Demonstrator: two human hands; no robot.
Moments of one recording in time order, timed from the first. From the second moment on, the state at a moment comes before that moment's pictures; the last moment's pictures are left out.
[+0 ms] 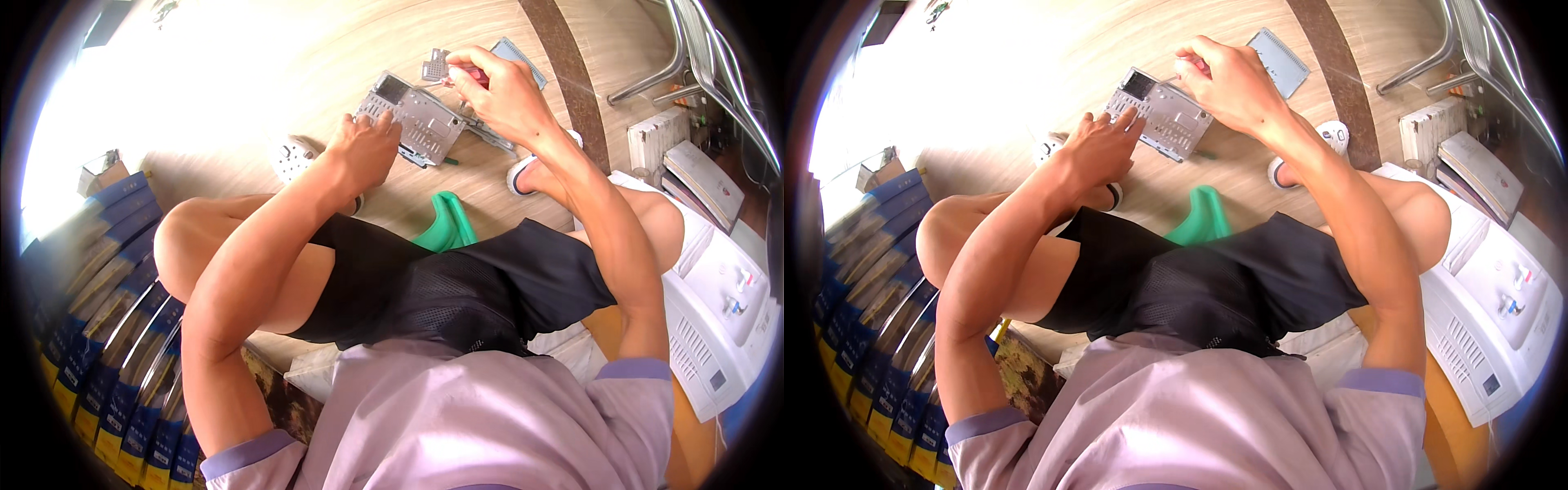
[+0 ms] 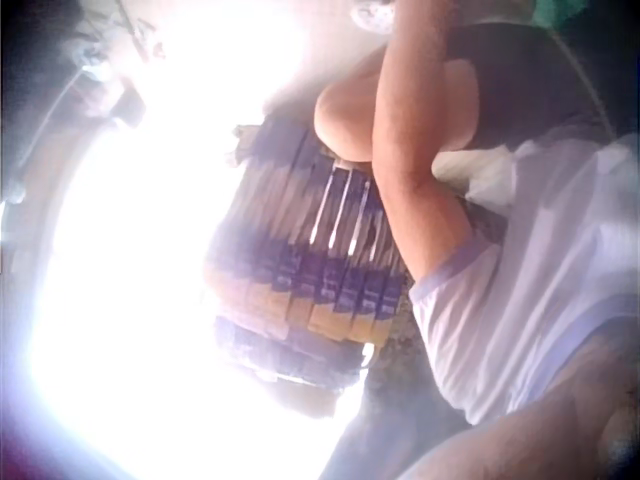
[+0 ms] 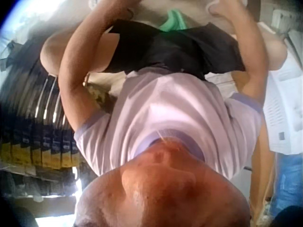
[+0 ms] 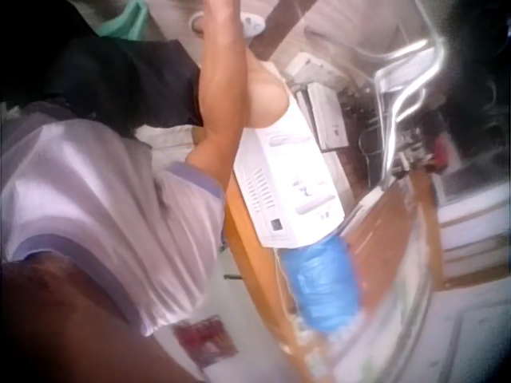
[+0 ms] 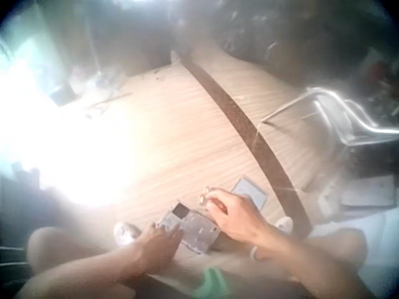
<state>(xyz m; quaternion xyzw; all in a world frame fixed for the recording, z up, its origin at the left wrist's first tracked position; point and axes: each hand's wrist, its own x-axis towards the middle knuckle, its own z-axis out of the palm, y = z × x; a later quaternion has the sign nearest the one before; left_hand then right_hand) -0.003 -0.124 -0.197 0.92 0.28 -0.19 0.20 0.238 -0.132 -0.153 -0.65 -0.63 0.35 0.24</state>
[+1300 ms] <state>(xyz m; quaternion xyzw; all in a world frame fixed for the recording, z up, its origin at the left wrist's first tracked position) 0.003 -0.112 -0.205 0.87 0.26 -0.33 0.25 0.235 -0.143 -0.149 -0.62 -0.66 0.34 0.25</state>
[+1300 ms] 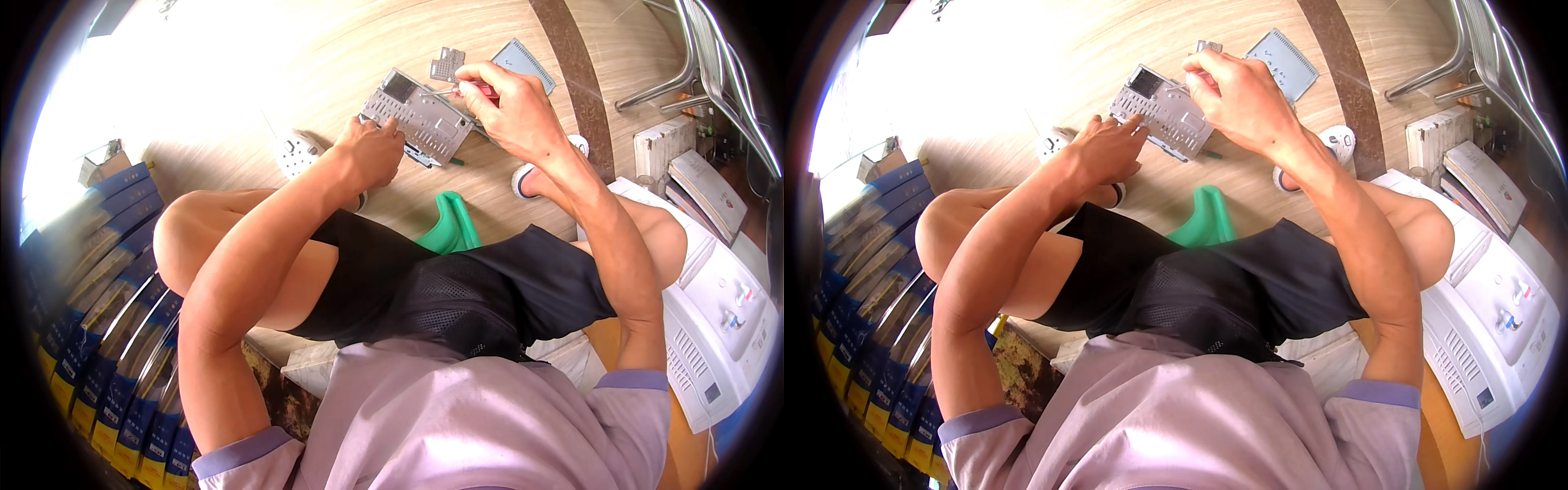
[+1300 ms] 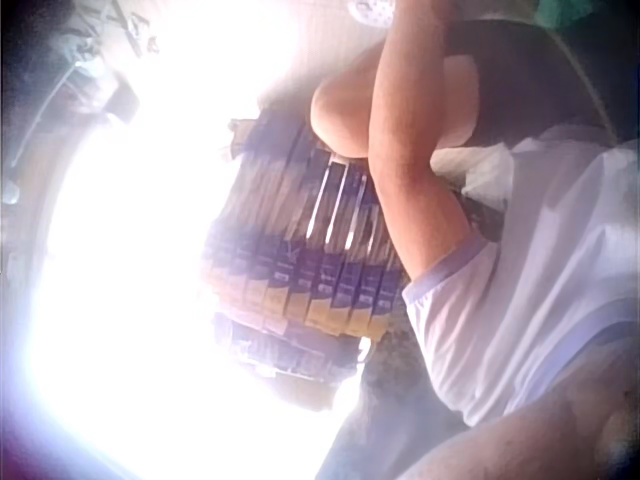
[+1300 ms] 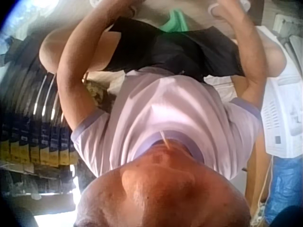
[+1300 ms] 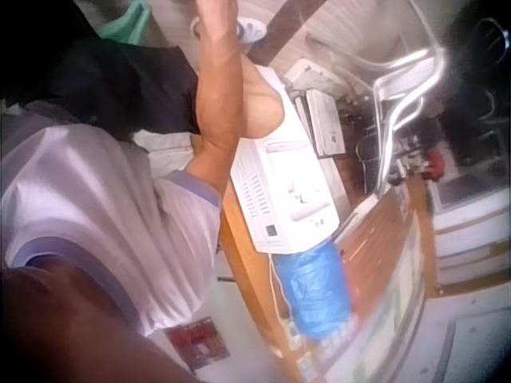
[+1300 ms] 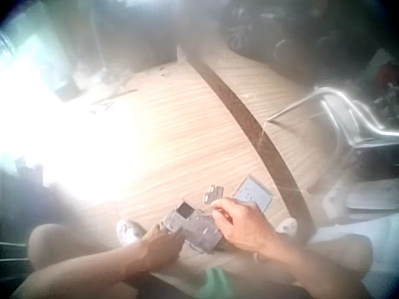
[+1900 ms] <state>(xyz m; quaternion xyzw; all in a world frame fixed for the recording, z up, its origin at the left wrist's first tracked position) 0.007 -0.116 -0.209 0.87 0.27 -0.32 0.26 0.219 -0.122 -0.149 -0.62 -0.74 0.19 0.14</state>
